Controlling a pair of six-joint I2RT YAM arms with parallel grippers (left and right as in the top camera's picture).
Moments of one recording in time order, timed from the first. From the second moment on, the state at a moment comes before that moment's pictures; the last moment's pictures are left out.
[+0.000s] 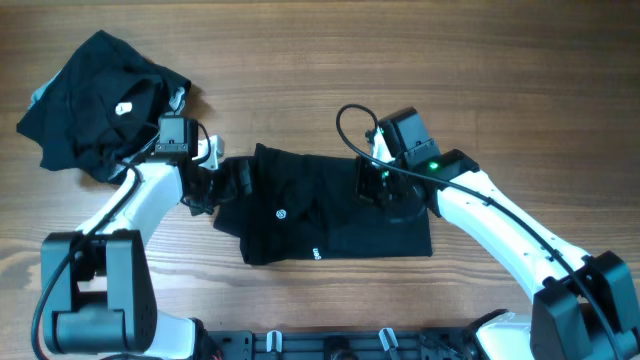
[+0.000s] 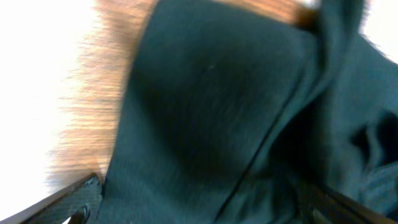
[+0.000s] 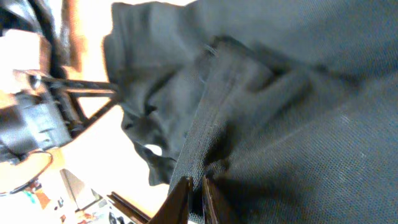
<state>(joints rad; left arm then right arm) 0.00 1.66 0.86 -0.60 0.37 -0.27 0.47 1.54 0.95 -0.57 -0.50 0.75</state>
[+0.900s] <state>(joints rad) -0.05 1.66 0.72 -0.45 0.74 -0.03 0.22 1.61 0.99 -0.75 -0.54 0.44</state>
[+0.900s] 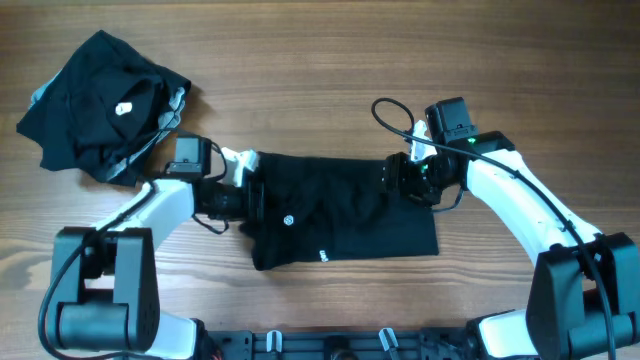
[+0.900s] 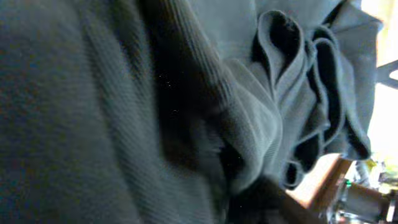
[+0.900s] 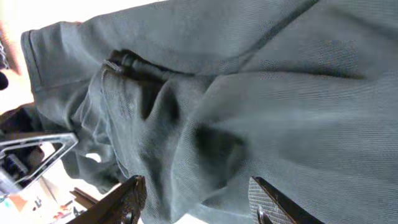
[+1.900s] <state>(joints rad) -0.68 1.74 1.08 -0.48 0.36 -0.66 0.22 1.61 0.99 -0.80 -0.40 0.47</state>
